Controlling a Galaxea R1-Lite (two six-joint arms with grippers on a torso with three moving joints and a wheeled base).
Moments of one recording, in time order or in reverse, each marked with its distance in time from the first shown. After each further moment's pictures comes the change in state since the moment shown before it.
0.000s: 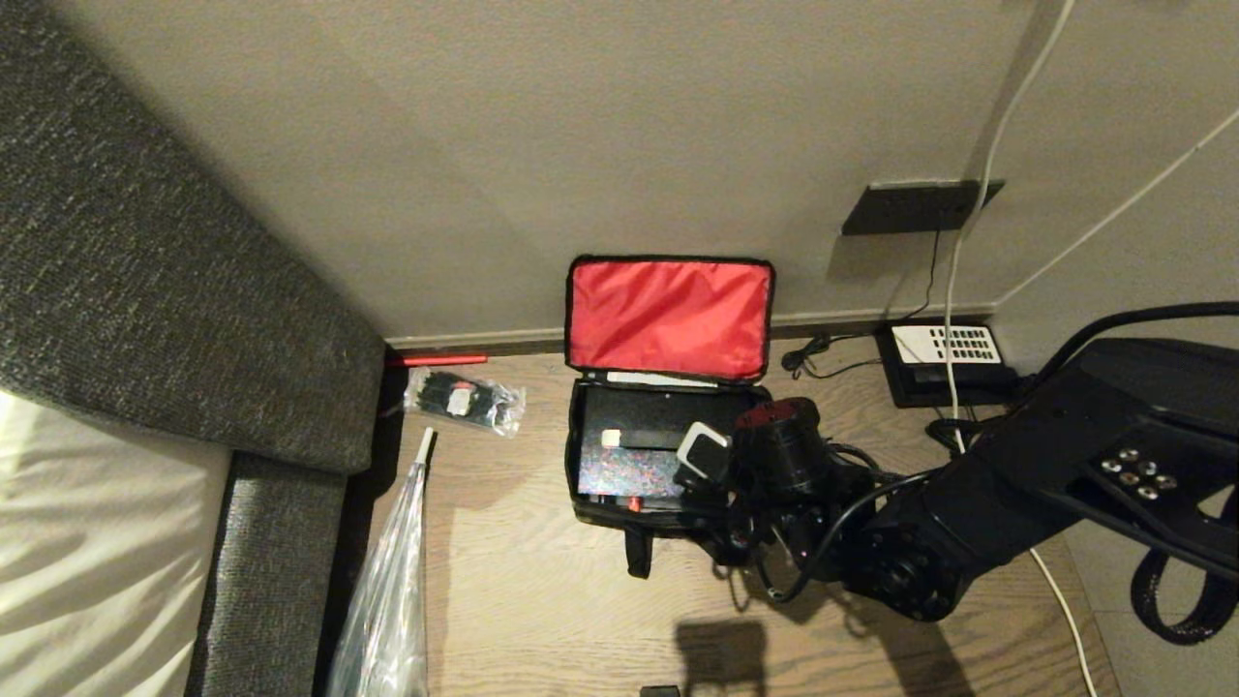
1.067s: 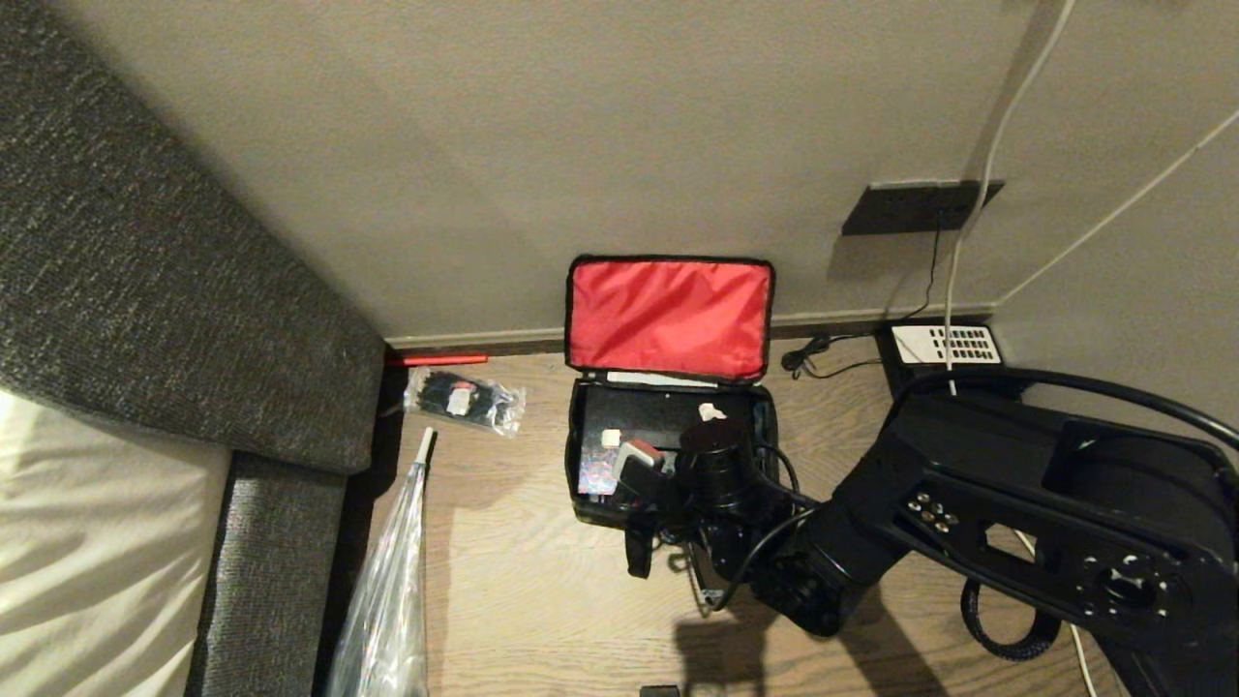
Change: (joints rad) left arm 0.000 0.000 0.000 0.000 0.000 0.000; right arm 0.054 0.246 -0.183 -0.288 -0.018 -0.268
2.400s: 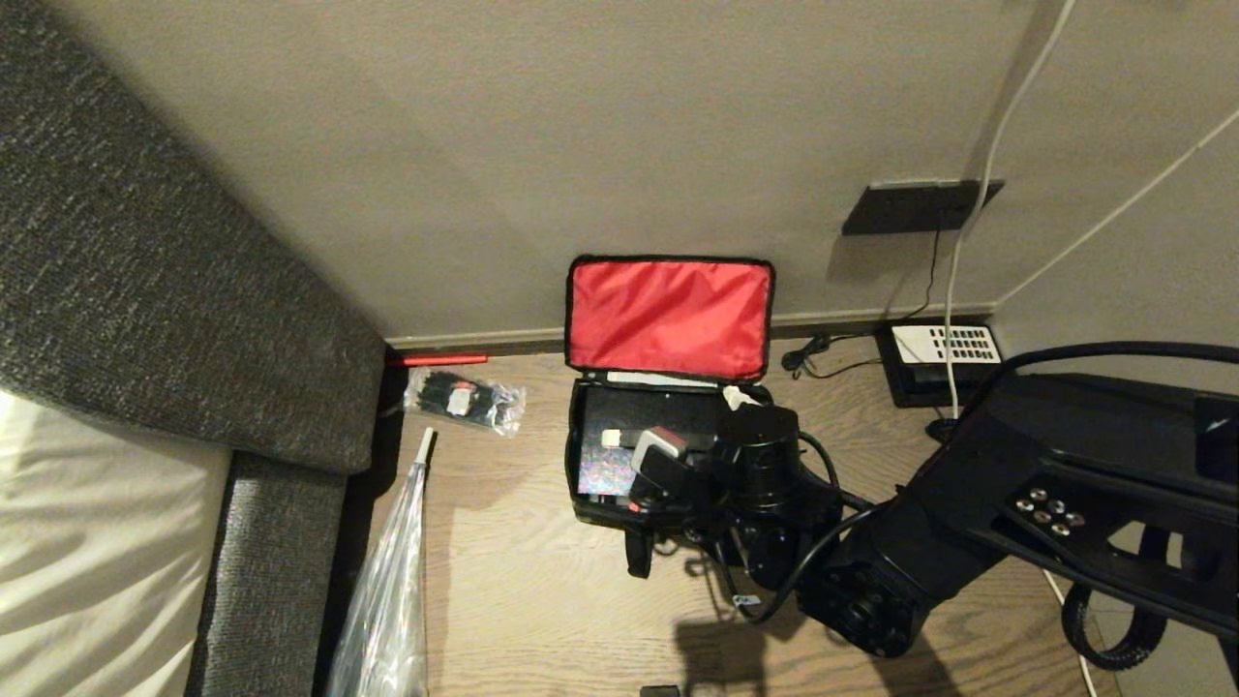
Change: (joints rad) left arm 0.000 0.000 0.000 0.000 0.000 -0.006; right arm 0.016 -0.165 0.170 -0.061 -0.028 -0.024
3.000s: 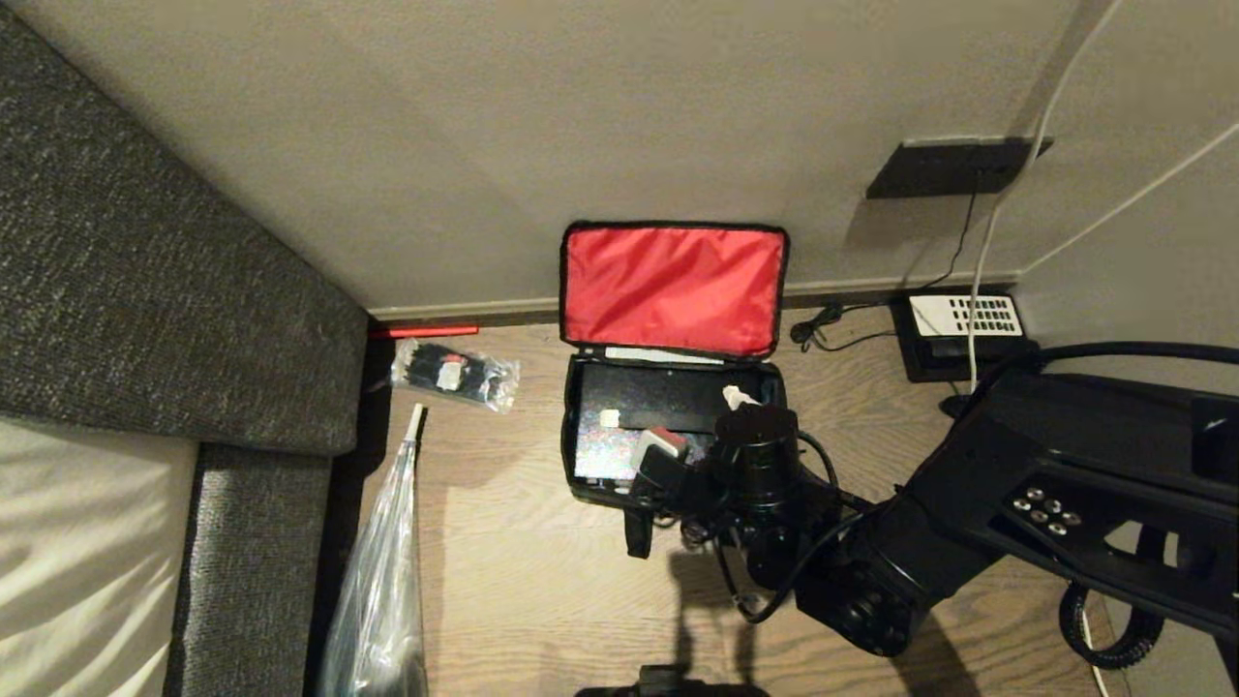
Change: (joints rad) left arm 0.000 0.000 0.000 0.000 -0.001 0.001; right arm -0.001 0.005 -0.003 0.000 0.000 -0.002
